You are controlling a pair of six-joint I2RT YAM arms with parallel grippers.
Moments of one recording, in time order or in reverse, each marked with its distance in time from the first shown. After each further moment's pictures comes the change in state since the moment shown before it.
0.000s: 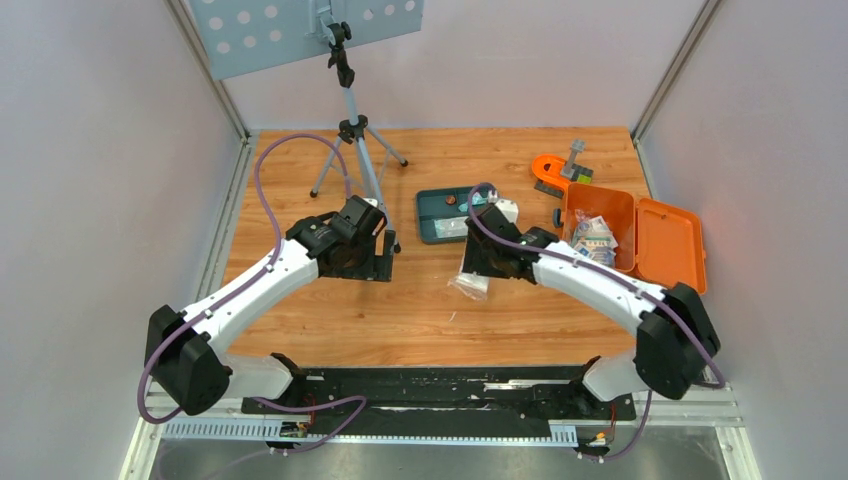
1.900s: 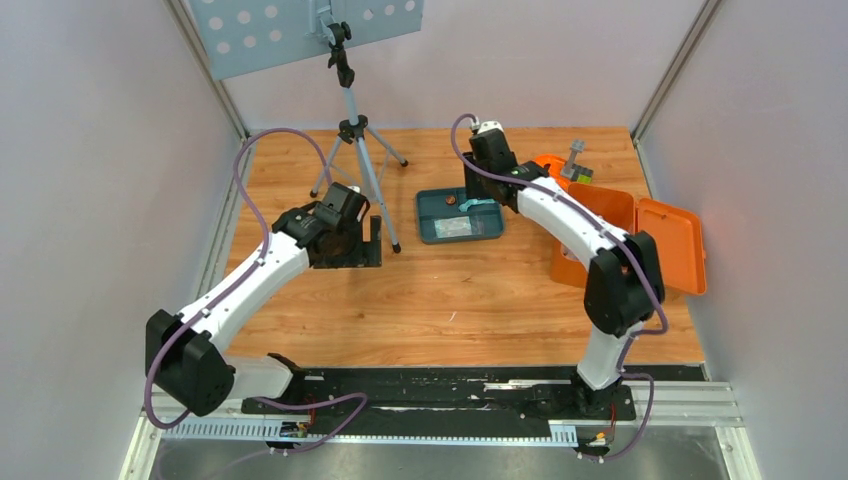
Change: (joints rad) left arm 0.132 0.000 0.029 0.016 0.034 0.016; right arm -0.245 0.275 0.476 0.117 0.019 -0.551
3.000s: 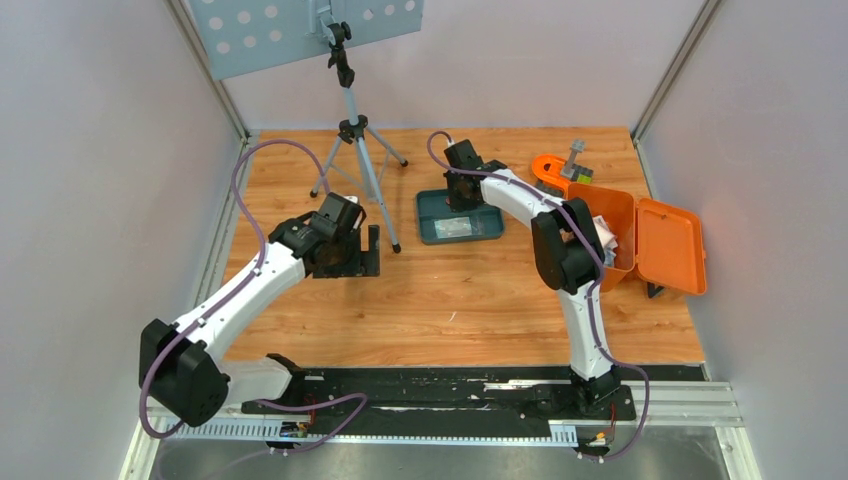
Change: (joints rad) left arm 0.000 -0.053 -0.093 0.027 0.046 -0.010; right arm -0.010 0.500 0.296 -0.065 -0.157 0.058
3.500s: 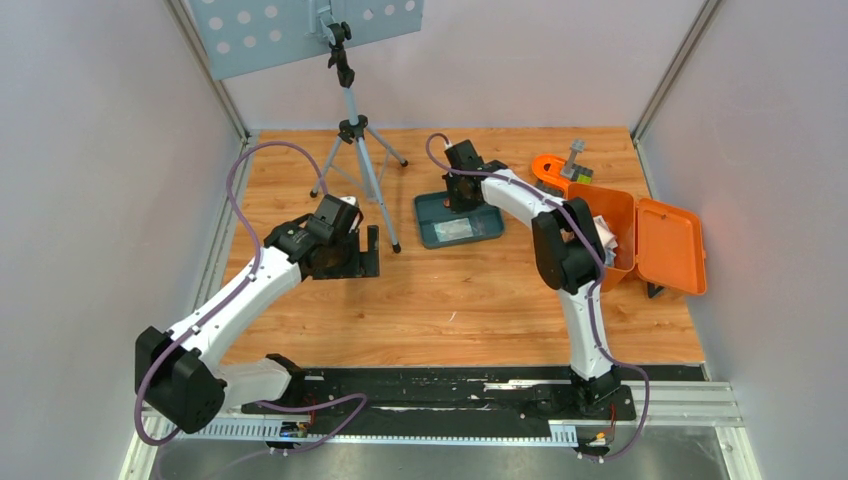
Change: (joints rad) left arm 0.000 -0.037 -0.014 0.009 0.023 -0.007; right arm -0.002 -0.001 -0.004 -0.002 -0.032 -0.047
